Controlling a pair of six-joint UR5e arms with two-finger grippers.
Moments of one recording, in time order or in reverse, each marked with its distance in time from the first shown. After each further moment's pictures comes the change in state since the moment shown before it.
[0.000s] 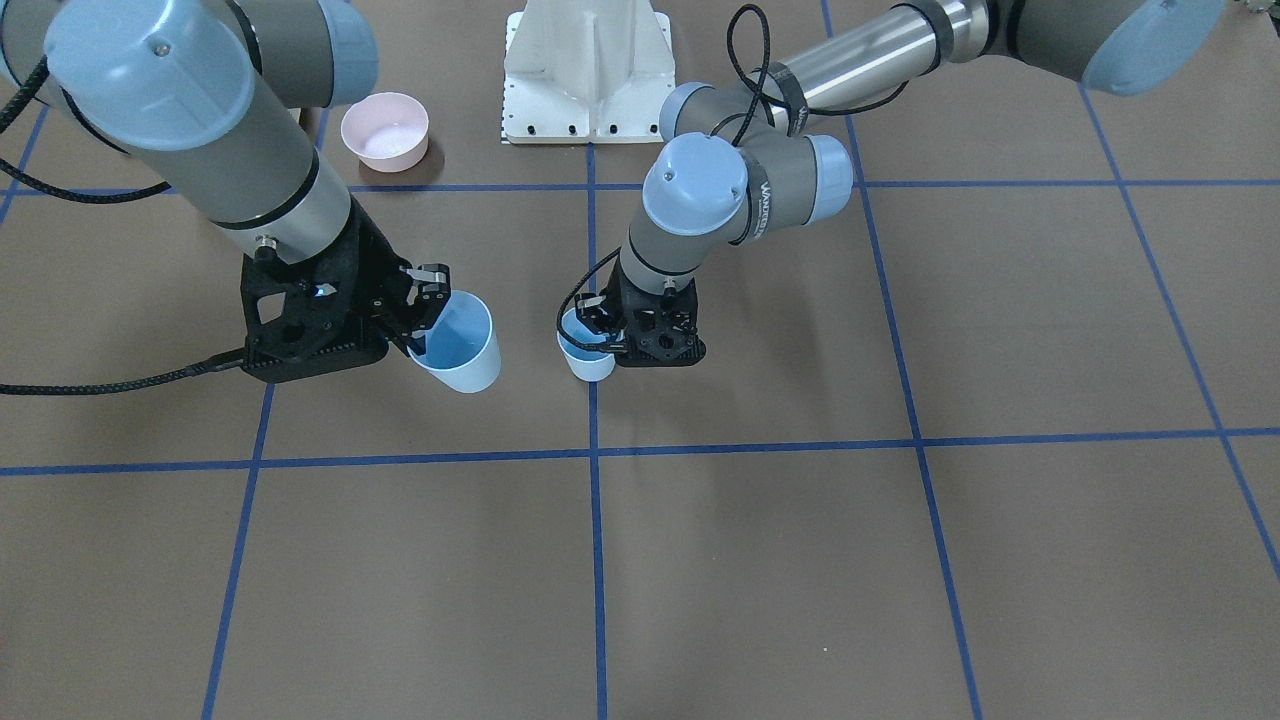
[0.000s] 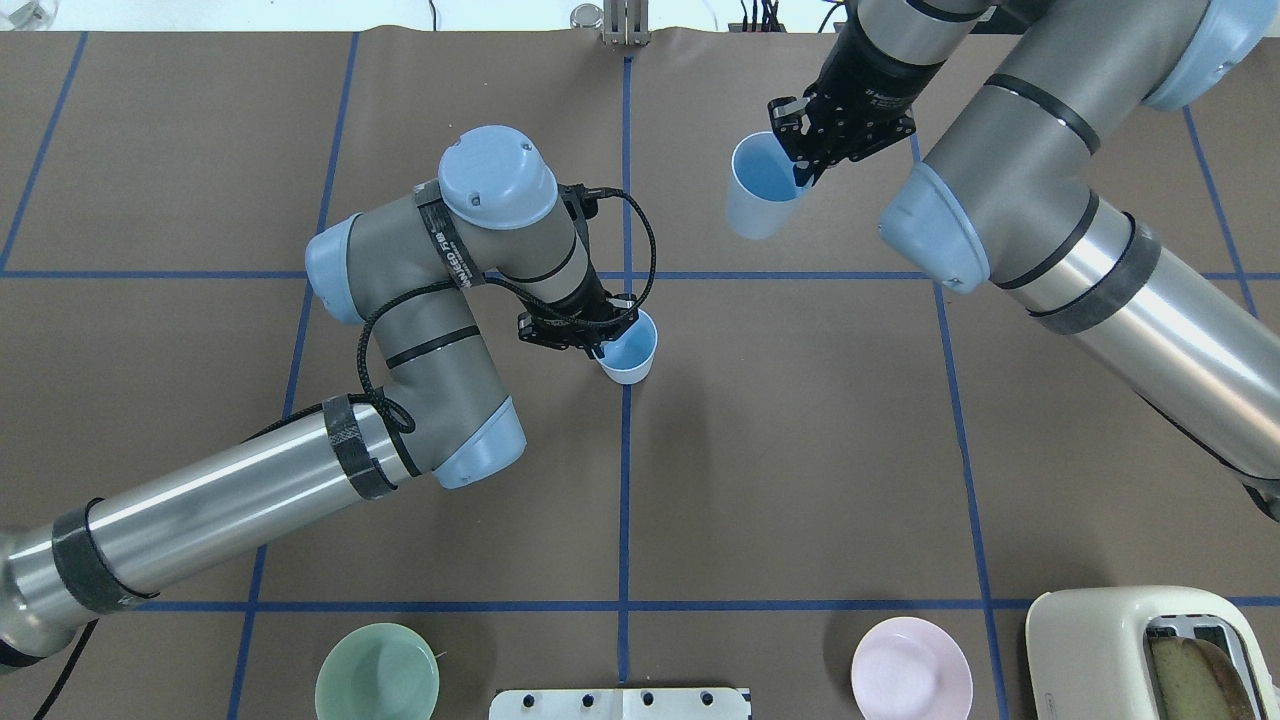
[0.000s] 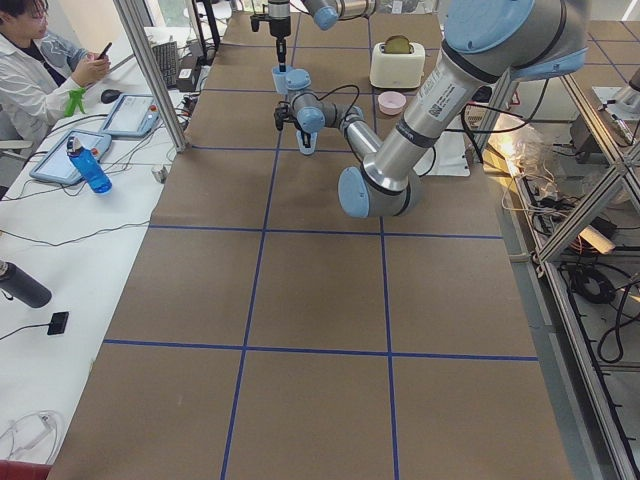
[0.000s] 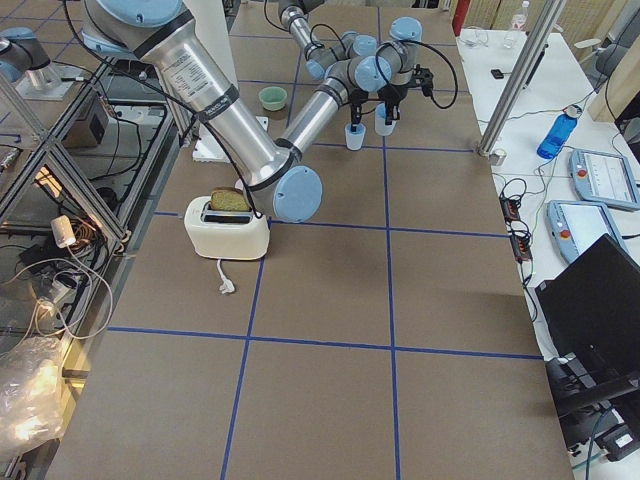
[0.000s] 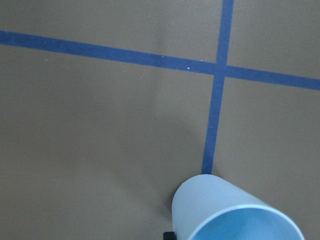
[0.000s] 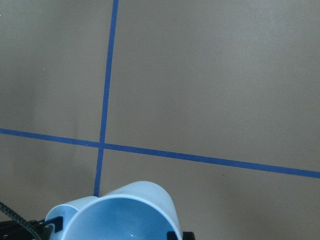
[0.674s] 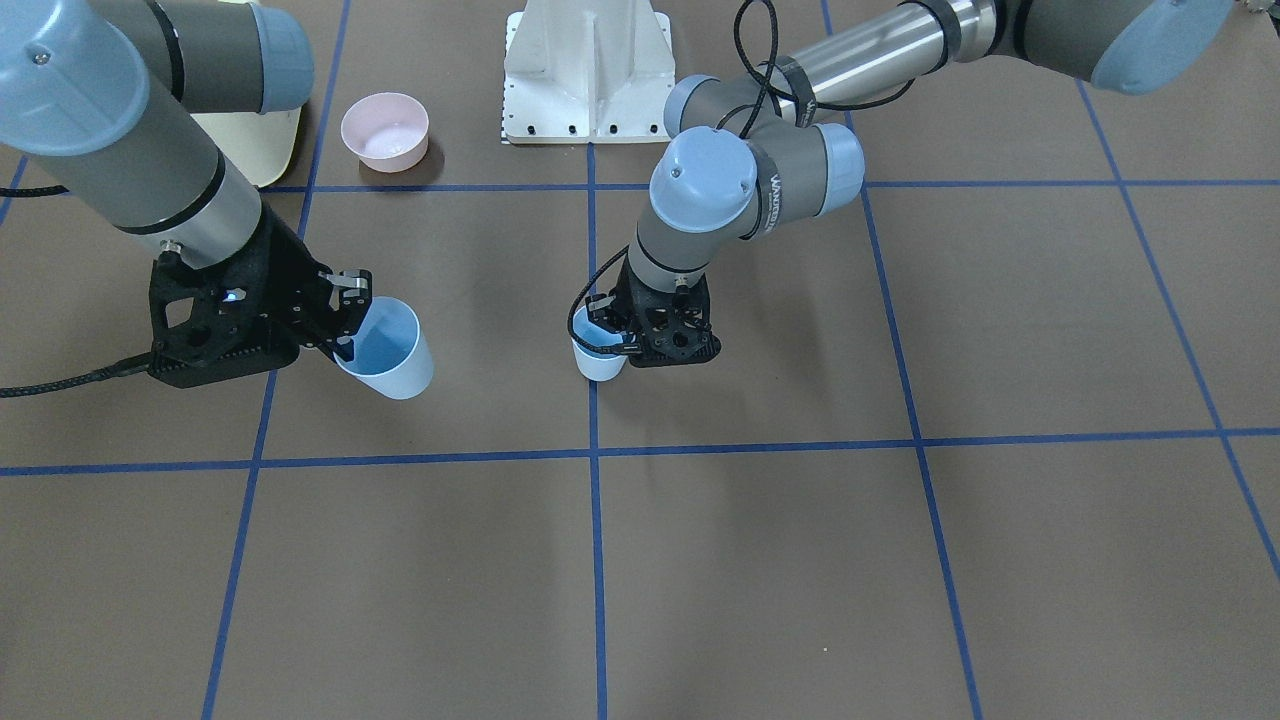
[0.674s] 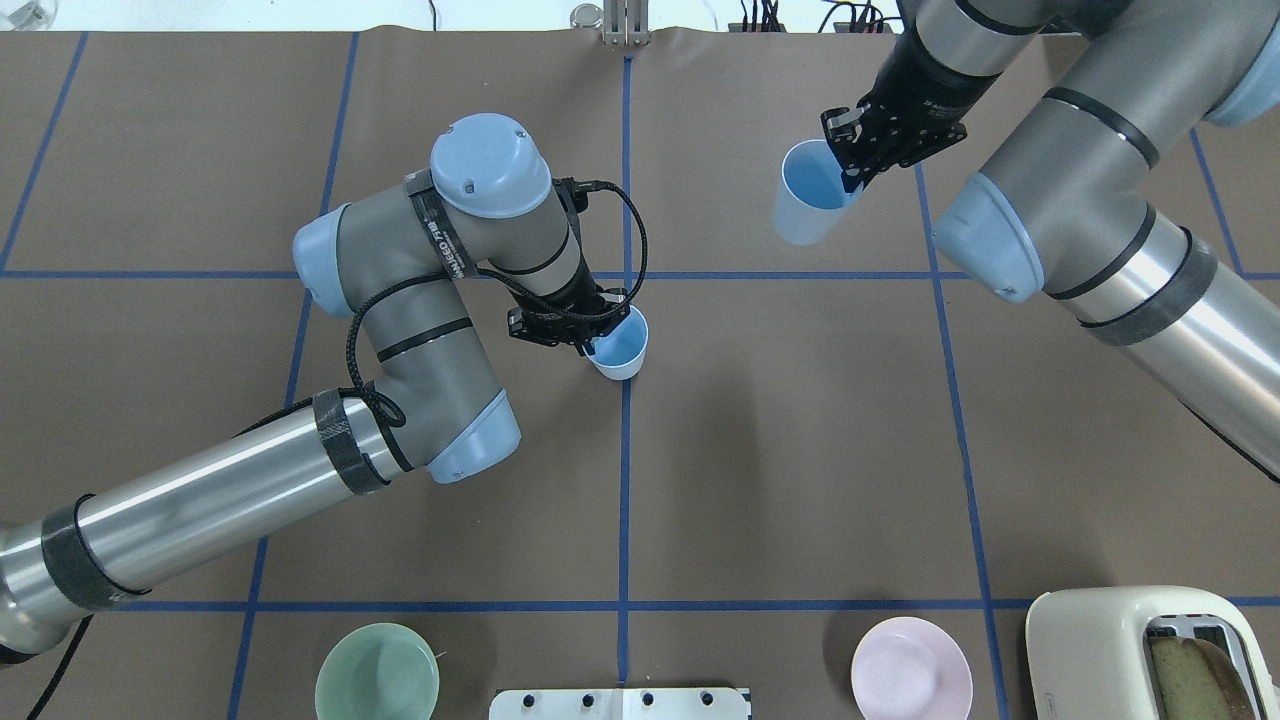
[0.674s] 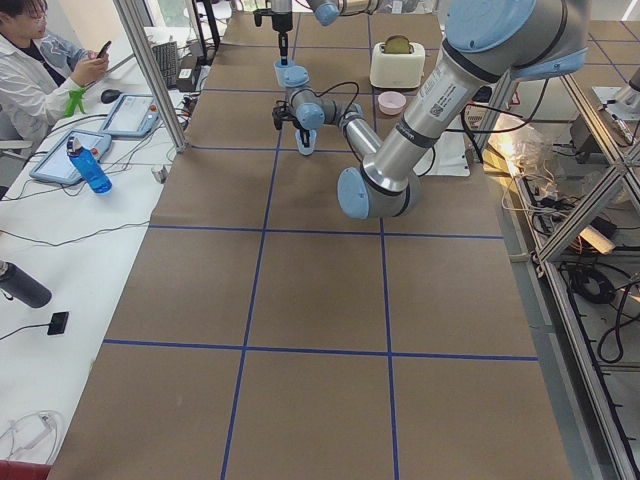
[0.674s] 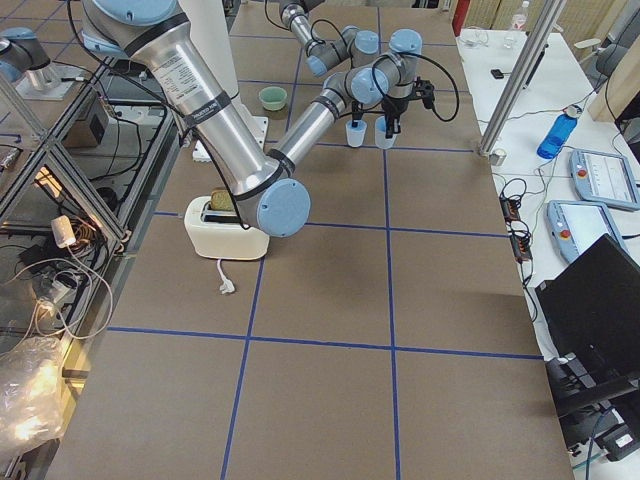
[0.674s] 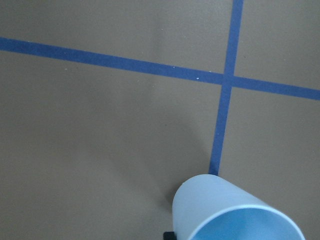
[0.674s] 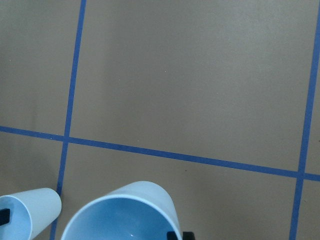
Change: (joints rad) left arm -0.009 0.004 -0.027 0.061 -0.007 -0.045; right arm 0.049 -0.092 0.056 -0.006 0.006 -0.078
